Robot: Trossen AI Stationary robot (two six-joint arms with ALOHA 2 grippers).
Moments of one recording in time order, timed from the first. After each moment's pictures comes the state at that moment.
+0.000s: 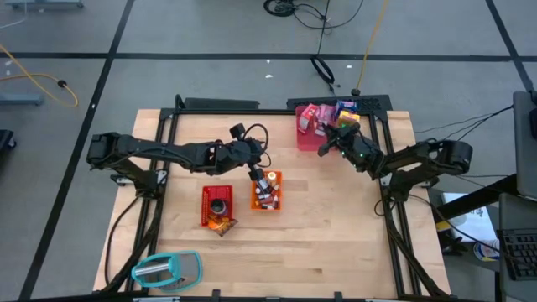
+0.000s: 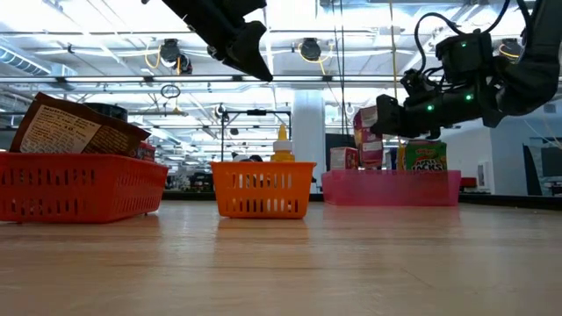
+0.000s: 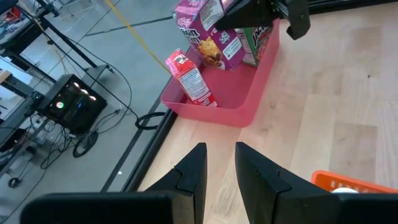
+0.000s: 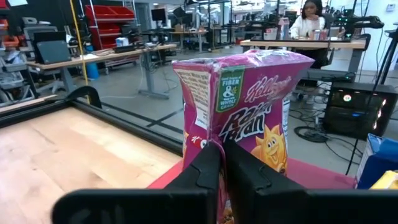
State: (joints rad) left arm 0.02 1.50 1.11 -0.16 -0.57 0.13; right arm -0.44 1.40 0.20 1.18 0.47 0.07
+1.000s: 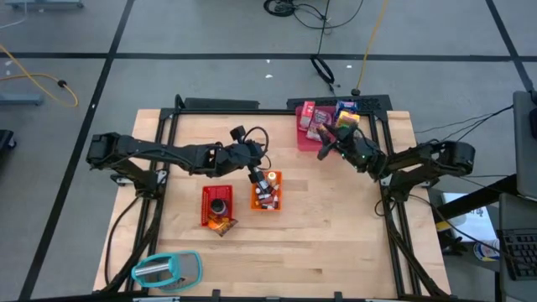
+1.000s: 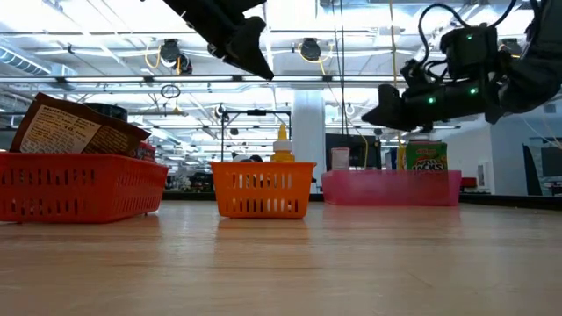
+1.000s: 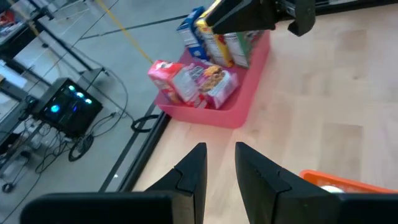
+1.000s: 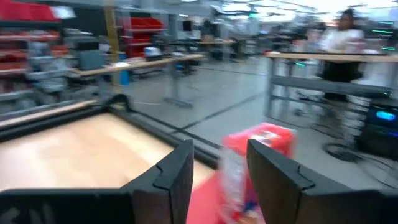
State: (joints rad) left arm -0.01 1.50 1.11 -0.16 -0.57 0.12; right arm -0.41 1.37 0.20 1.20 0.40 0.04
